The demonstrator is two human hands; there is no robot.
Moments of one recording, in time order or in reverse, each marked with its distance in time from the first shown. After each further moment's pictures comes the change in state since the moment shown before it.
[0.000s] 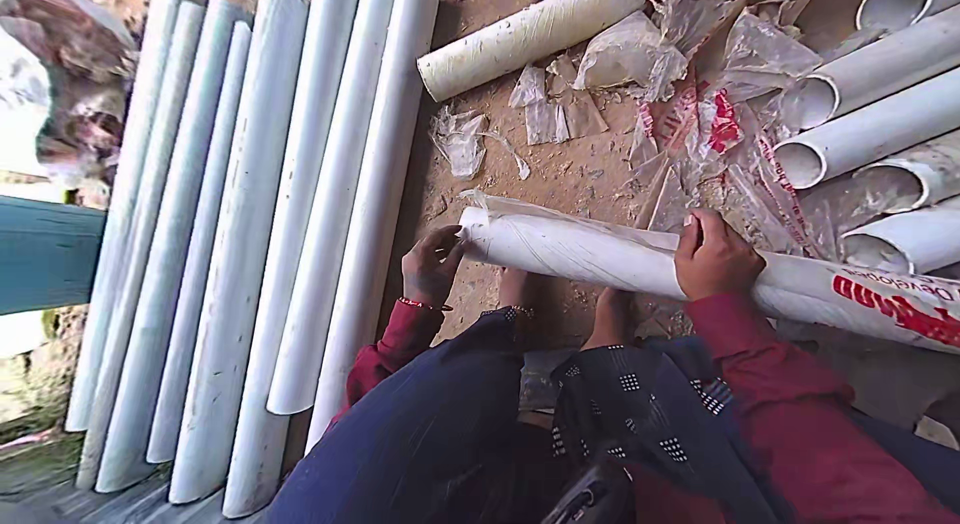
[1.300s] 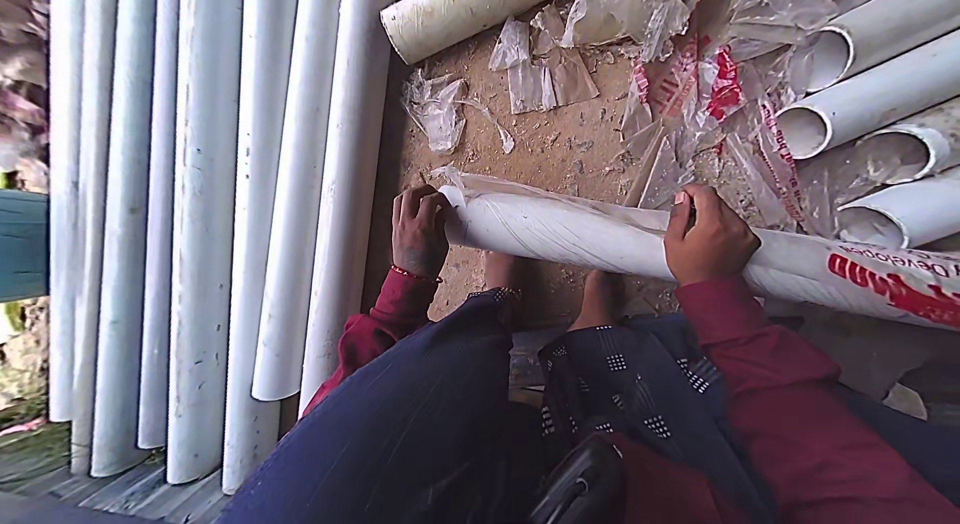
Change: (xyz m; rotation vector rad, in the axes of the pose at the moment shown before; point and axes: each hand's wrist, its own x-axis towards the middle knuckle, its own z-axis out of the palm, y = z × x) left_hand 0.026 -0.019 0.029 0.342 0.128 0.427; right_hand 0.001 0.002 0.000 -0.009 0.003 -0.021
